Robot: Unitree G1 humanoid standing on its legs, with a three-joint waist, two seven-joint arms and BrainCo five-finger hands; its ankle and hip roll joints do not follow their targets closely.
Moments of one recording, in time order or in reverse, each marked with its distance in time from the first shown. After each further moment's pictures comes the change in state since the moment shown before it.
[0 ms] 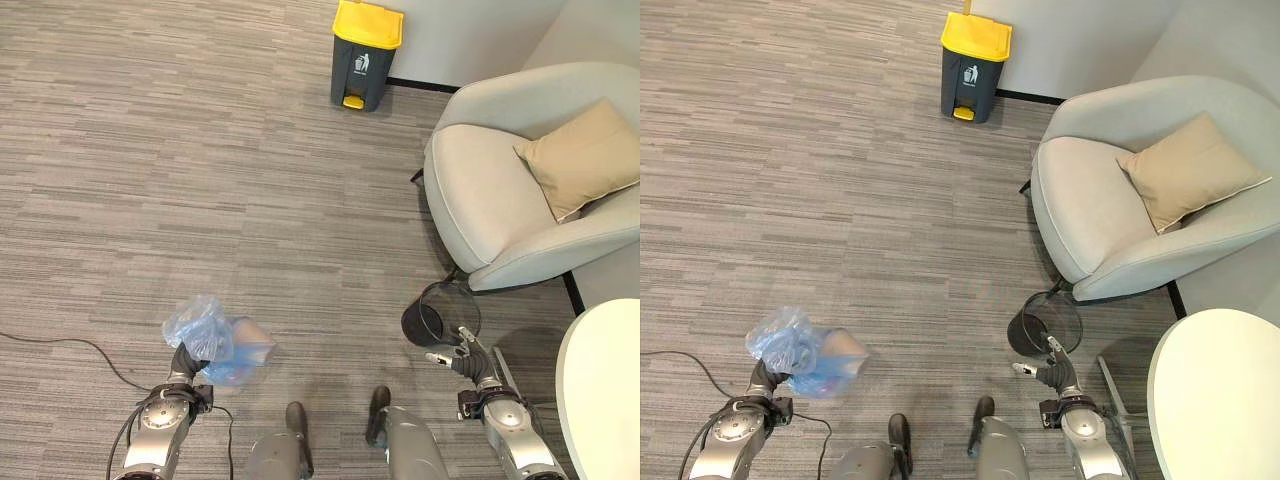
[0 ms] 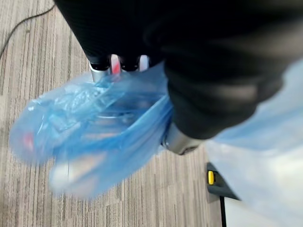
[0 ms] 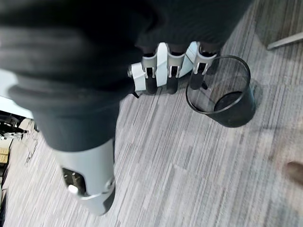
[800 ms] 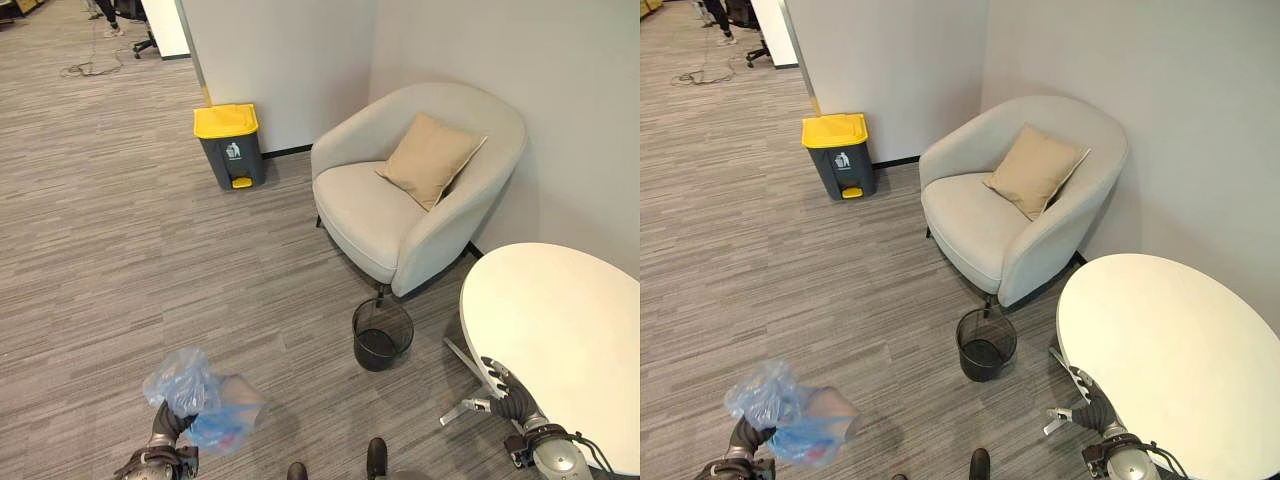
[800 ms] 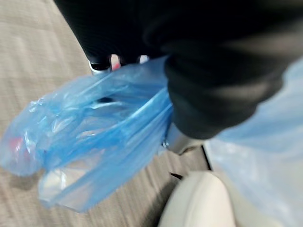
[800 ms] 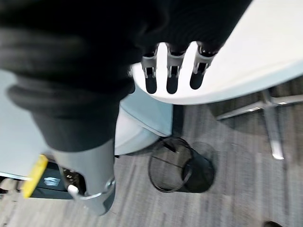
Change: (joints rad) left arm 0.282 -0.060 0.080 -0.082 0.034 0.009 -0.025; right arm 0.200 -0.158 -0.037 -0.068 -0.156 0.000 0.087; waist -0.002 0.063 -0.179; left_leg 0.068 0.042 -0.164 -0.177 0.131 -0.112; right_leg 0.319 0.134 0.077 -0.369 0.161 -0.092
